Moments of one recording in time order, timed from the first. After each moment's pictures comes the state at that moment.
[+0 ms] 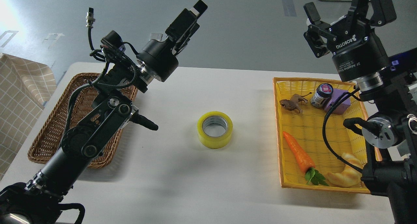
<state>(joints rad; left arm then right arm) -0.52 0.16 -1.05 -1.41 1.59 -0.10 -0.21 0.36 -0.06 1.51 1.59 -1.00 0.36 0.12</state>
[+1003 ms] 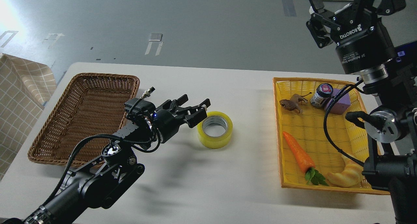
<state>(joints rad) -0.29 0.15 -0.98 -1.26 2.18 0.00 -0.18 0.39 -0.06 1.51 1.62 -0.99 0.35 0.12</state>
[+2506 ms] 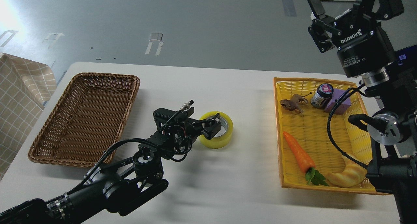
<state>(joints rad) -0.42 0.13 -0.63 -1.20 2.18 0.03 0.27 0.38 -0.08 1.51 1.61 -1.00 0.35 0.12</state>
